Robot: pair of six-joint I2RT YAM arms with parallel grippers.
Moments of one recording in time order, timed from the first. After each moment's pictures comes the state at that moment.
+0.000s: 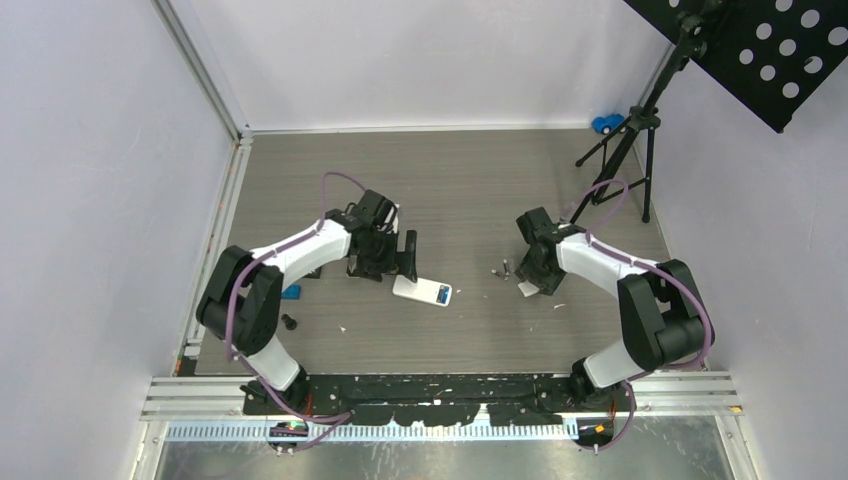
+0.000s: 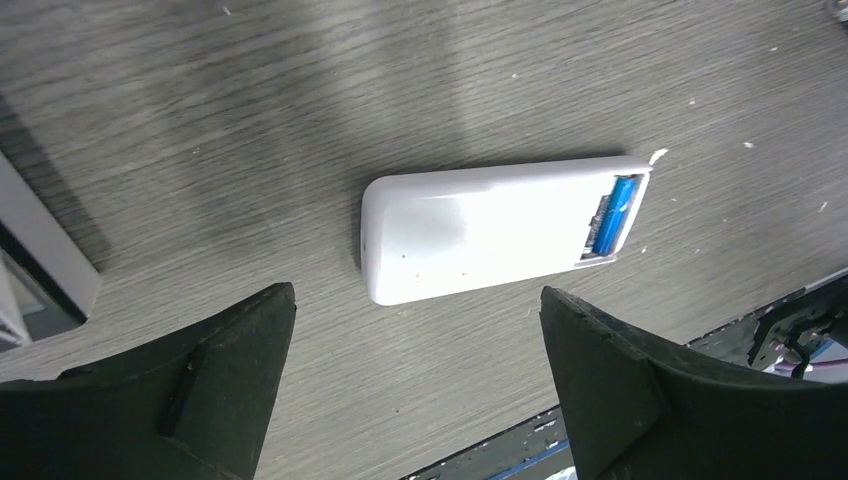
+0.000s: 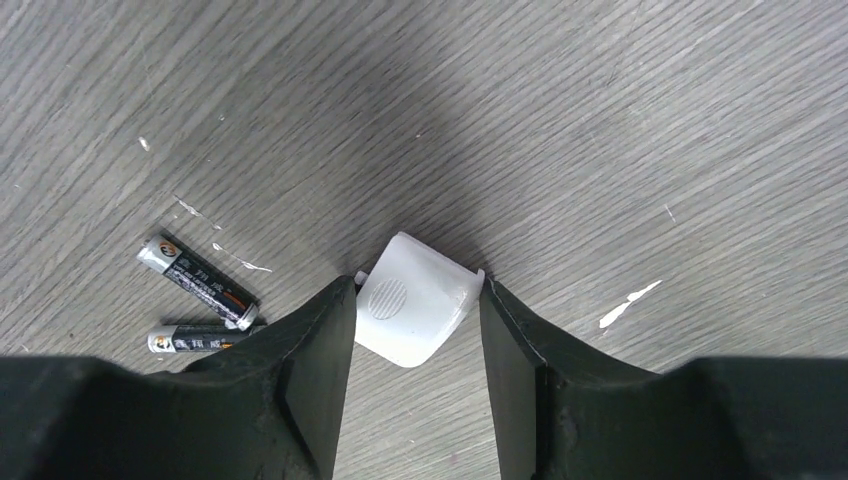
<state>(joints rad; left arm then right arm) -0.54 1.66 1.06 -0.58 0.24 -0.45 0.34 1.50 0.80 -0.63 0.29 0.97</state>
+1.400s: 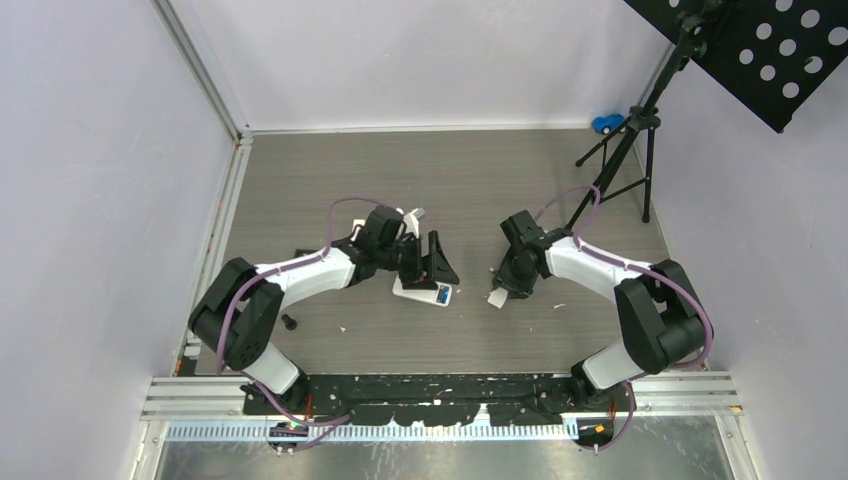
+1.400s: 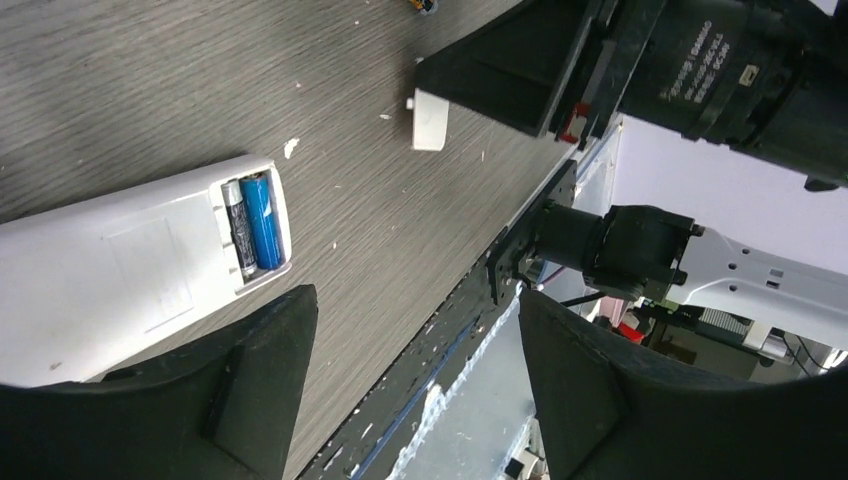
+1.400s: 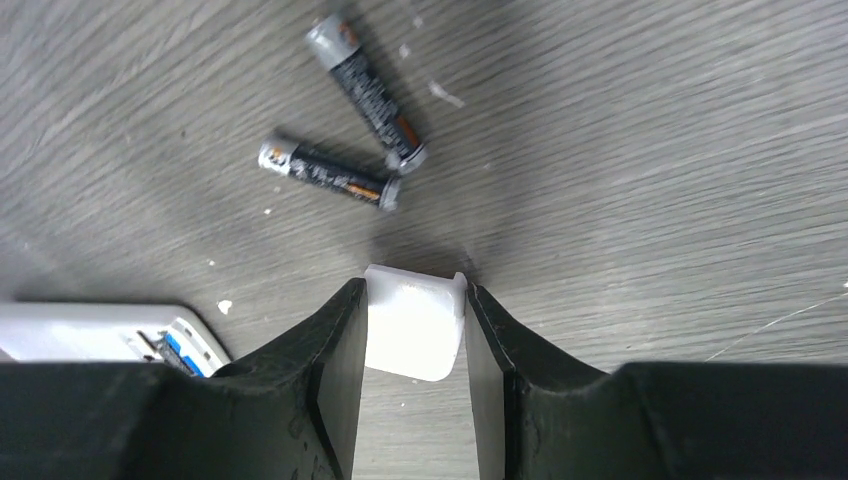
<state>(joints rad) -0.65 1.55 0.84 0.00 0.59 -0.83 0.44 1.50 0.81 -0.58 0.04 0.95</state>
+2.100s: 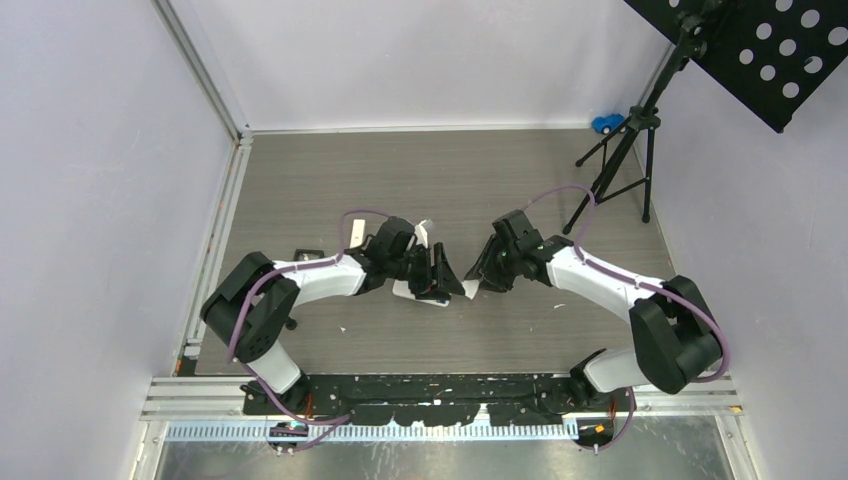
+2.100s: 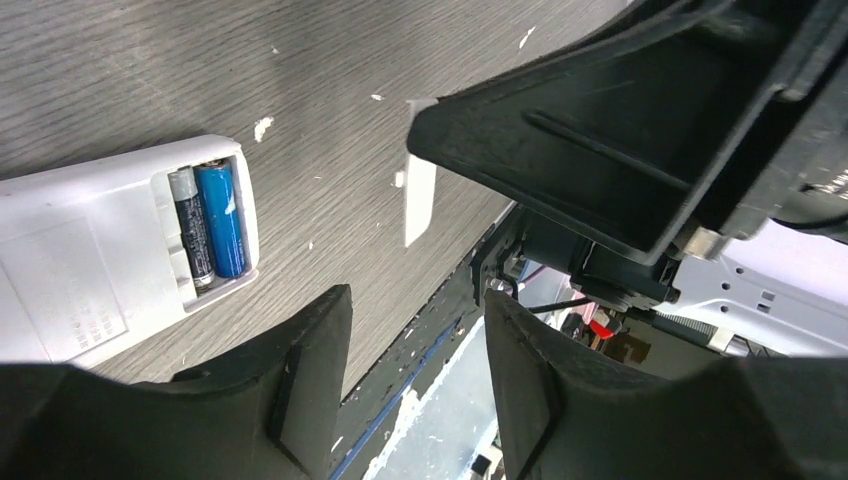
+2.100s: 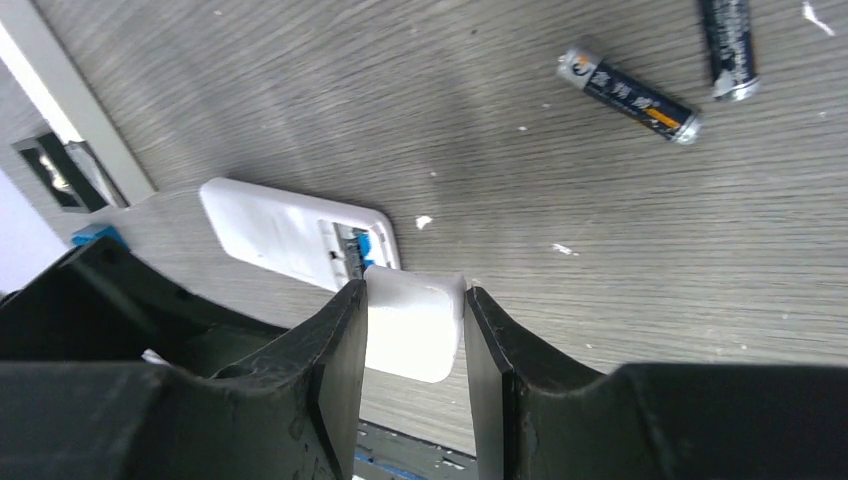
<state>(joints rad) -0.73 1.63 0.81 0.12 0.58 -0.97 0.55 1.41 0.79 -0.40 -0.11 1.03</state>
